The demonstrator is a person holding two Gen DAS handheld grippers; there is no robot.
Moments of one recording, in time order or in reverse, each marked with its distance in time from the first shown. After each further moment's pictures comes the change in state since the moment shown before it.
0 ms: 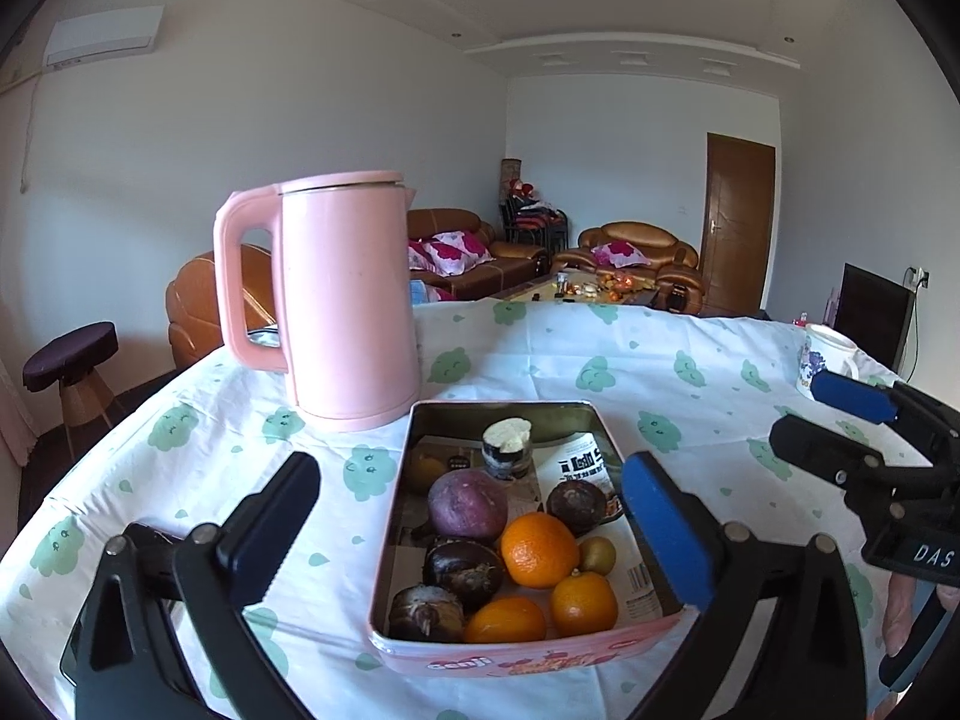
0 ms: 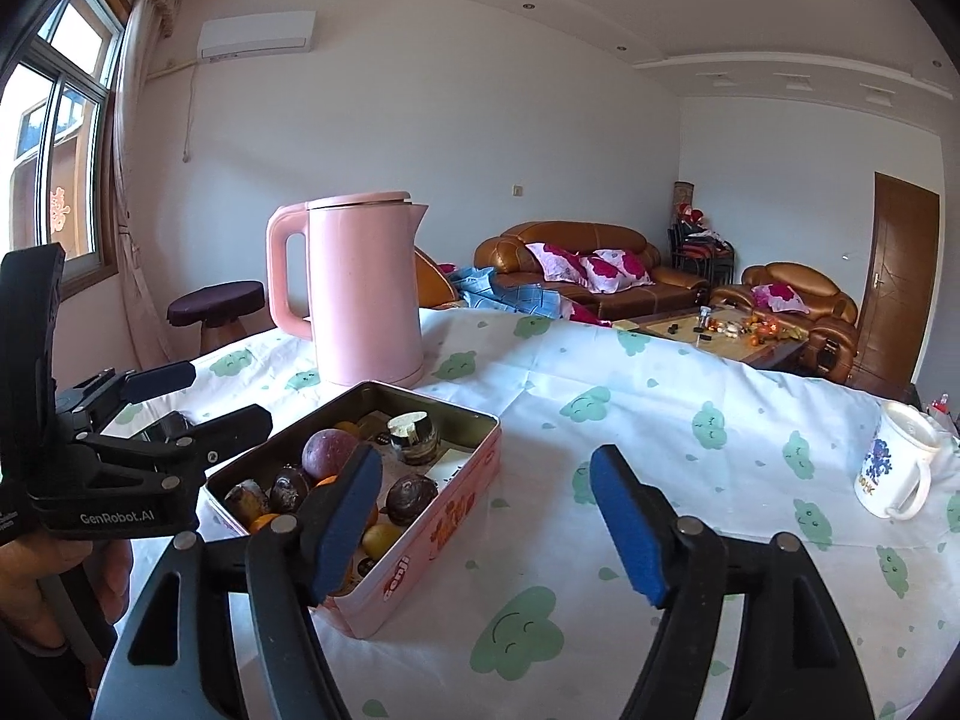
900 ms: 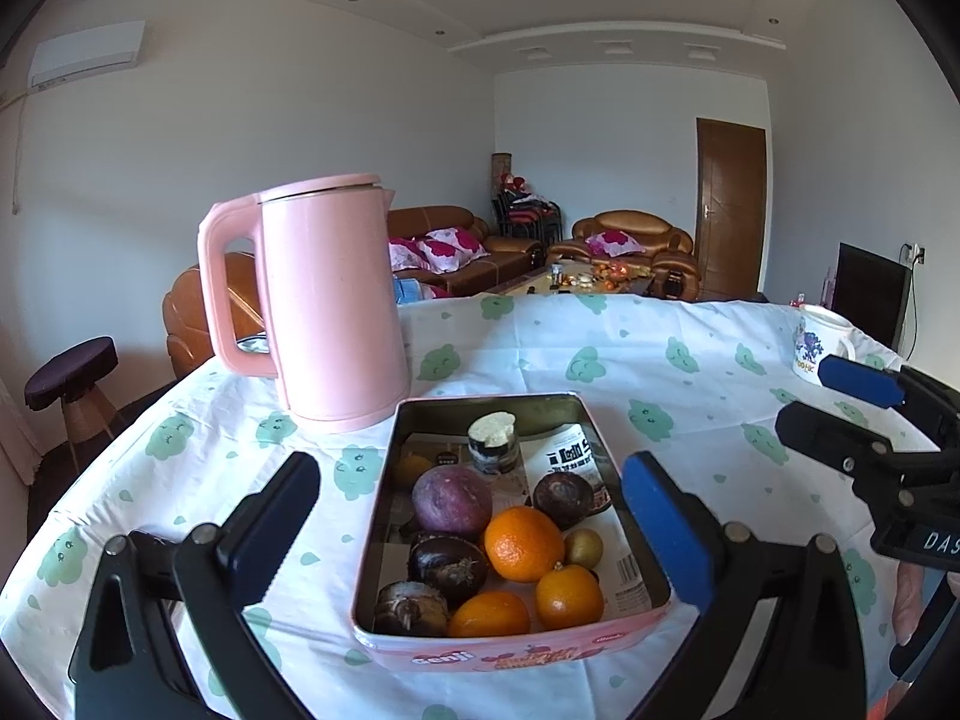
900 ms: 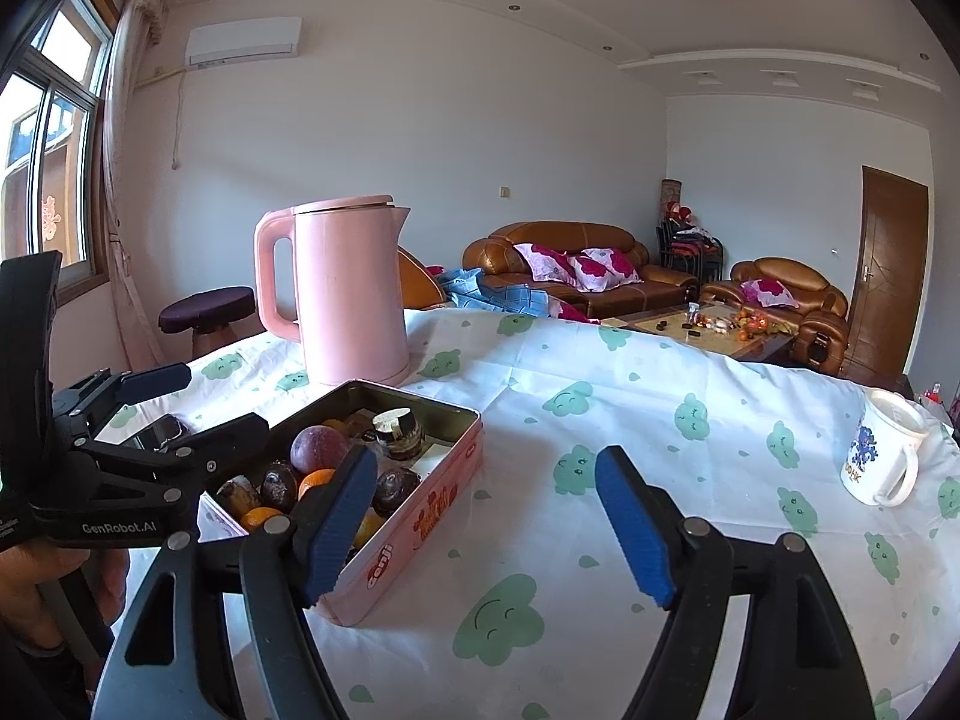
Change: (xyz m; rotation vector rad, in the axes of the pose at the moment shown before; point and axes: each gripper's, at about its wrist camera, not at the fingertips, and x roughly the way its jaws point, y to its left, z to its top) left arm -0.002 -0.013 0.001 0.042 0.011 0.000; right arm -0.009 -0.007 -0.006 0.019 -0.001 -0.019
